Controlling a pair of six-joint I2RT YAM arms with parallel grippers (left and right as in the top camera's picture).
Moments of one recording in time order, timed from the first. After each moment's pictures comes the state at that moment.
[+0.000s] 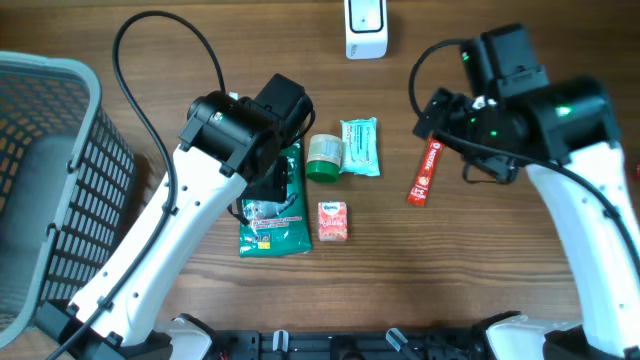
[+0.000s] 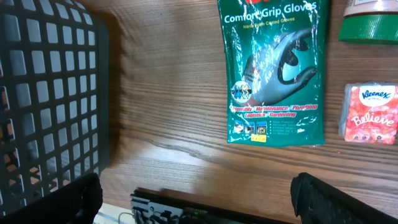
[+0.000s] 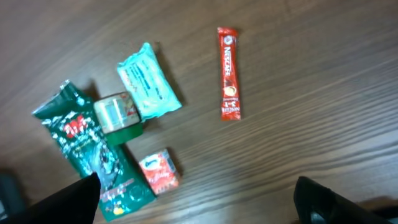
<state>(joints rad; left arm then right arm) -0.57 1.55 1.67 -1.68 -0.38 -0.53 0.33 1.50 1.73 -1.45 0.05 0.81</state>
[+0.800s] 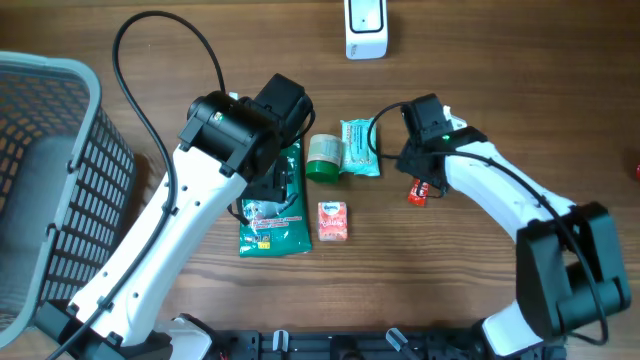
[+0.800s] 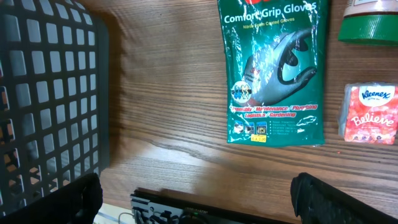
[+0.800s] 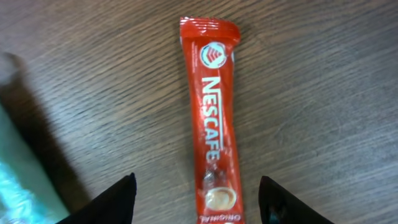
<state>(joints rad) -0.57 1.55 1.67 -1.68 -0.38 -0.53 0.33 1.73 1.03 -0.61 0.21 0.76</state>
